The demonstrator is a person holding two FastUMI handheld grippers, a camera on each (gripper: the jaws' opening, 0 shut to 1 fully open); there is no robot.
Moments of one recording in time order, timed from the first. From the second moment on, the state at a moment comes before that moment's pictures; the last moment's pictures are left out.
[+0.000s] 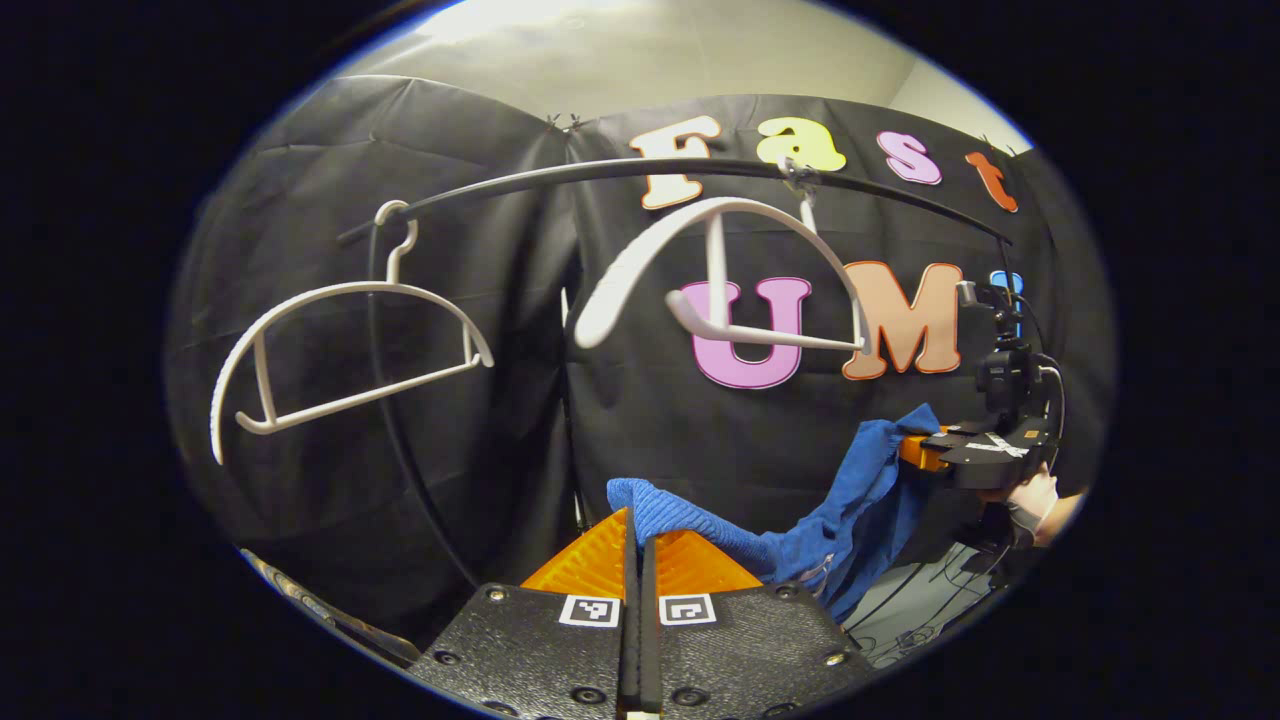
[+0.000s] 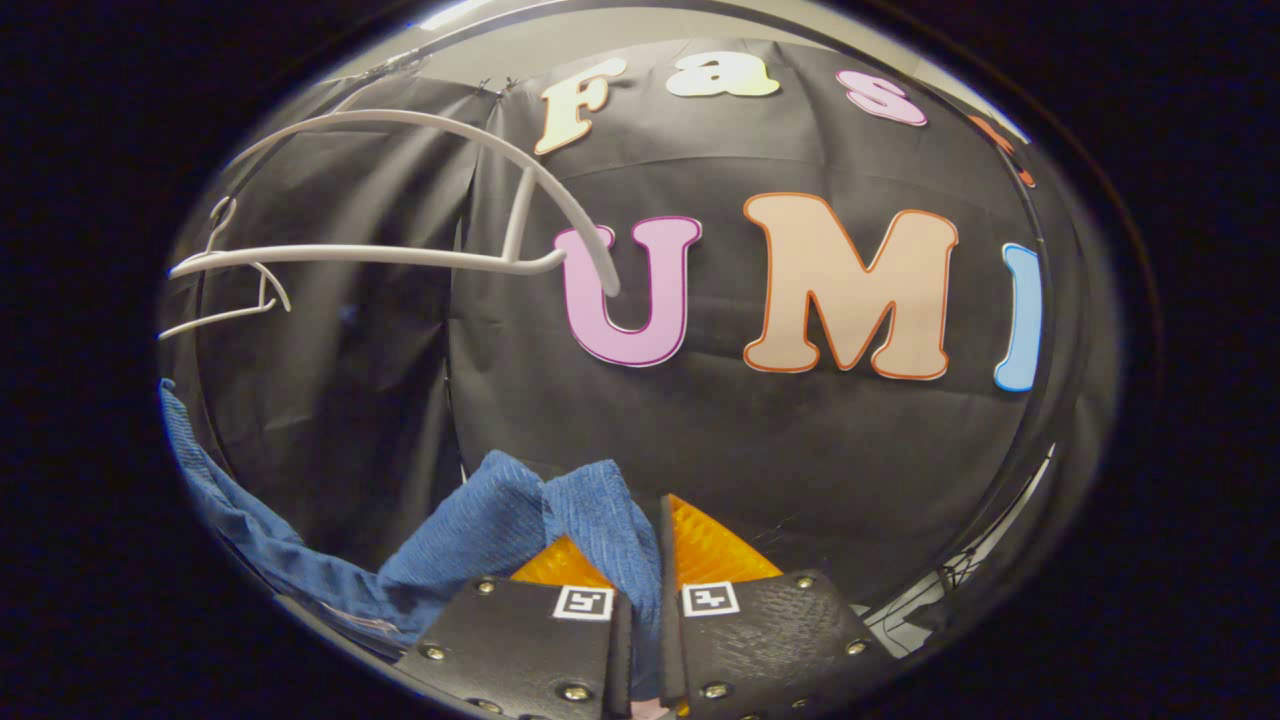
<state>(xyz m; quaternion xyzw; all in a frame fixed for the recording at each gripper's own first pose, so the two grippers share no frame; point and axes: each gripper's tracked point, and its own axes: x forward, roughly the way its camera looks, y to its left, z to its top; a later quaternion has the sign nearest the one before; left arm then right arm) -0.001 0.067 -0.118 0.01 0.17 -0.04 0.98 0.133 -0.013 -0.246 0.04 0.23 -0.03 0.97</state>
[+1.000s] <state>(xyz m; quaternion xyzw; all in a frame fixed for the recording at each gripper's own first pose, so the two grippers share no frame) 0.049 -0.092 -0.152 0.00 0.17 -0.24 0.95 0.066 0.021 -0.265 0.09 0.27 -0.02 0.96</state>
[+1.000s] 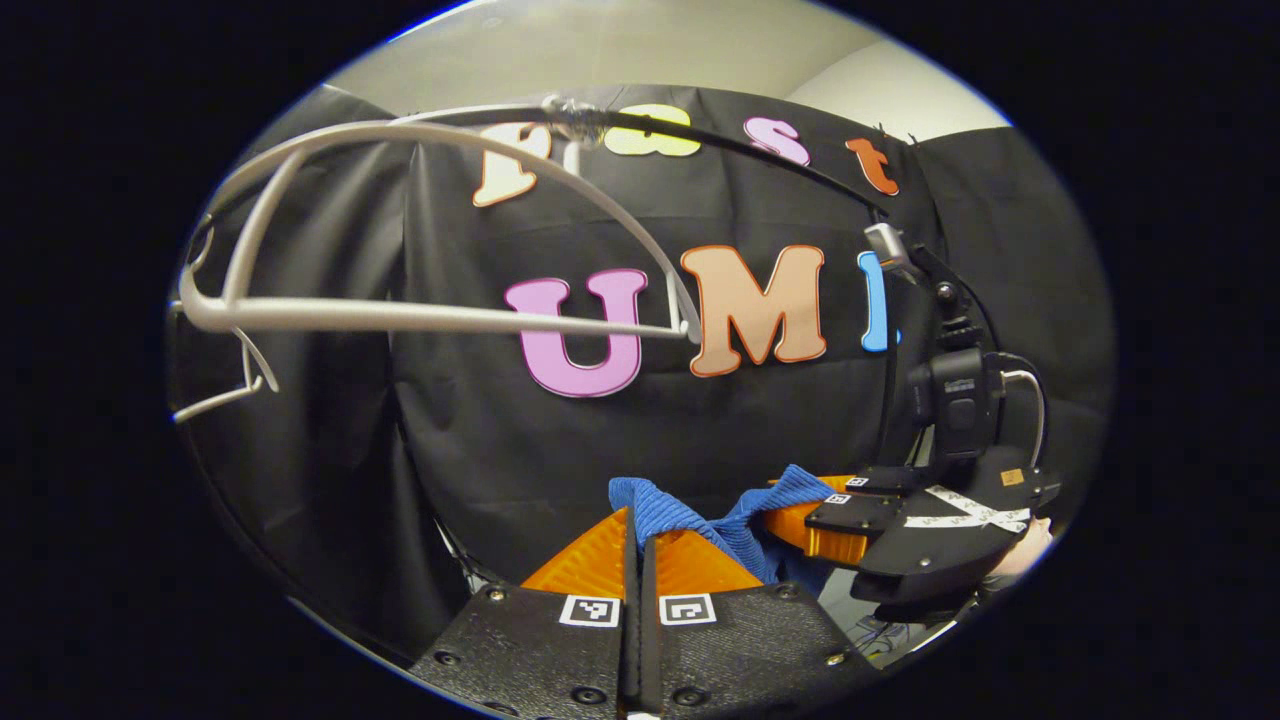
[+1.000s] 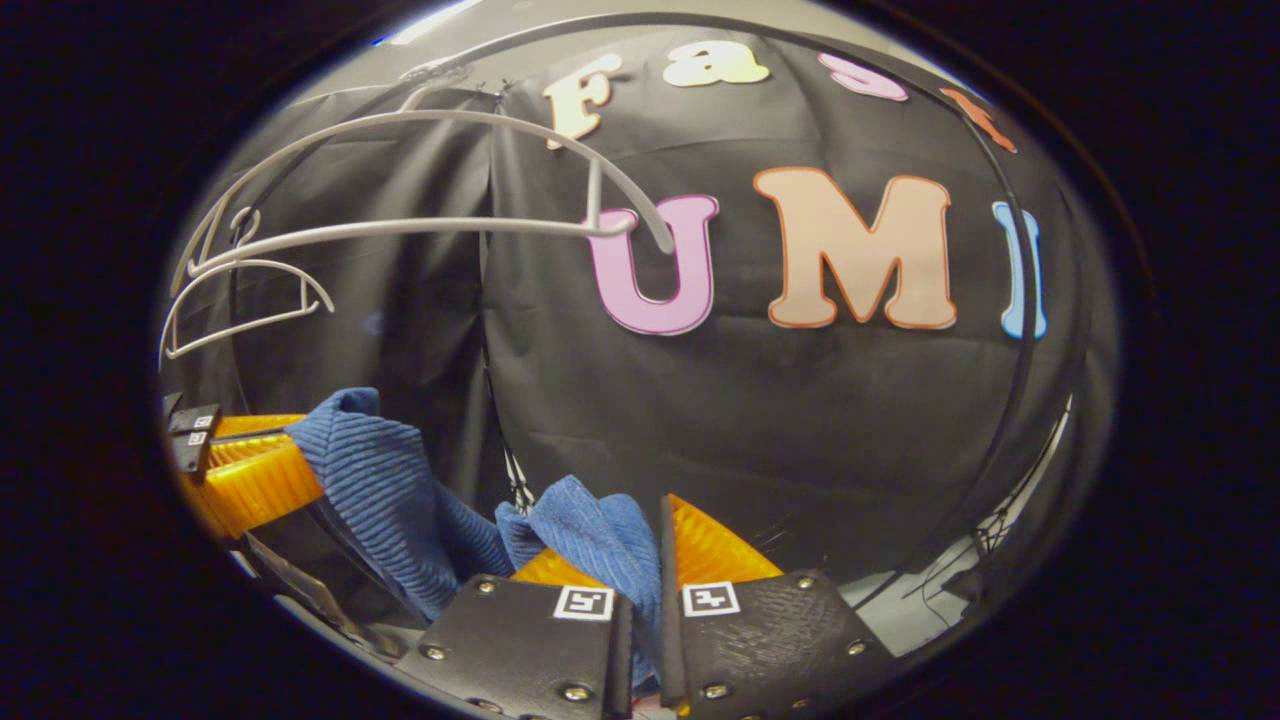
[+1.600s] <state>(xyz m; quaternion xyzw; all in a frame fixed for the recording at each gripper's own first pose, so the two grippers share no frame) 0.022 -0.095 -0.269 0.07 0.27 -0.26 0.92 0.006 0.012 -0.348 0.08 0.37 -0.05 0.93</state>
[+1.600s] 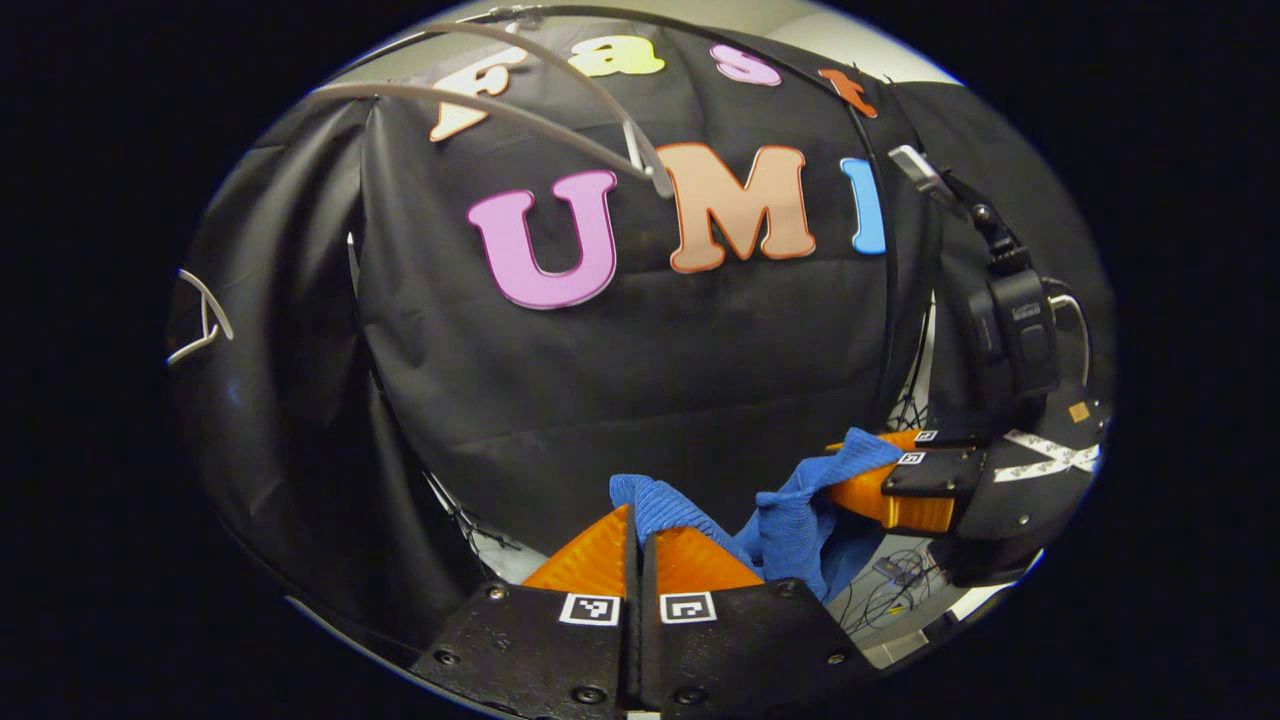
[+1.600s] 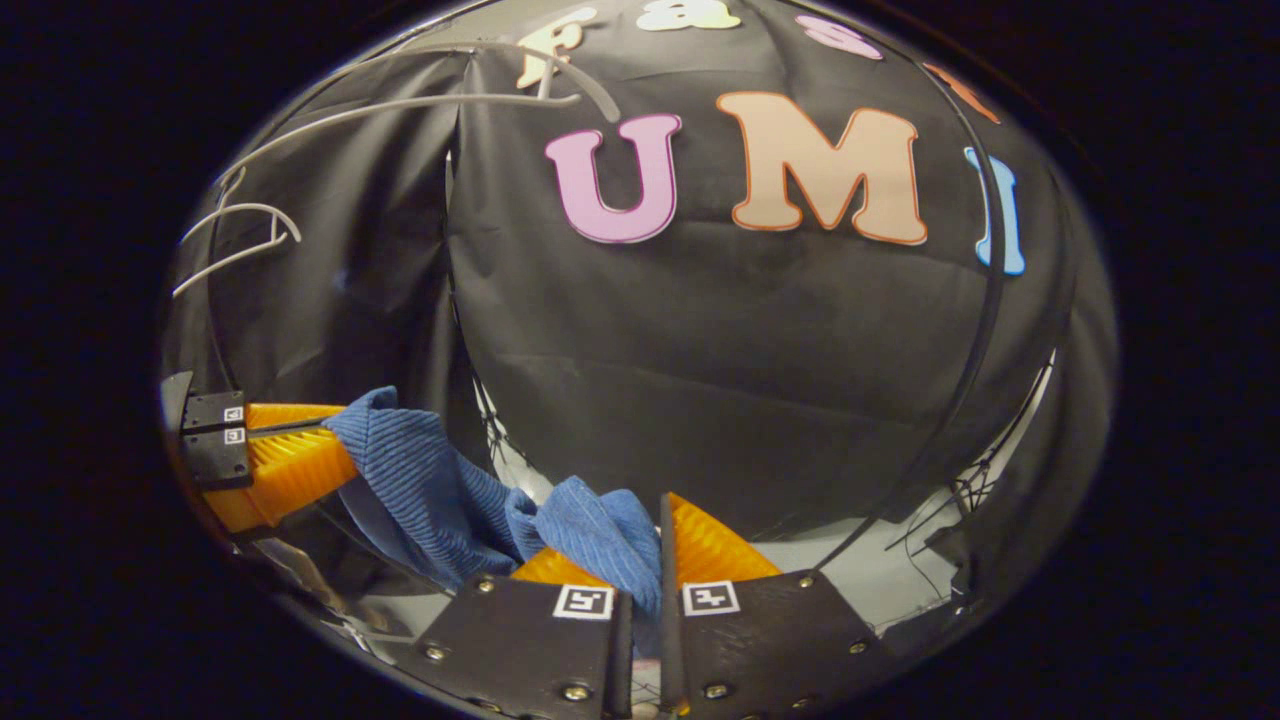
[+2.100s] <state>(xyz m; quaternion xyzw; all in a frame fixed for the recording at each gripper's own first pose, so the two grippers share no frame) -0.022 -0.075 -0.367 0.09 0.41 -0.25 0.87 -0.035 0.017 -0.404 0.07 0.43 -0.04 0.90</state>
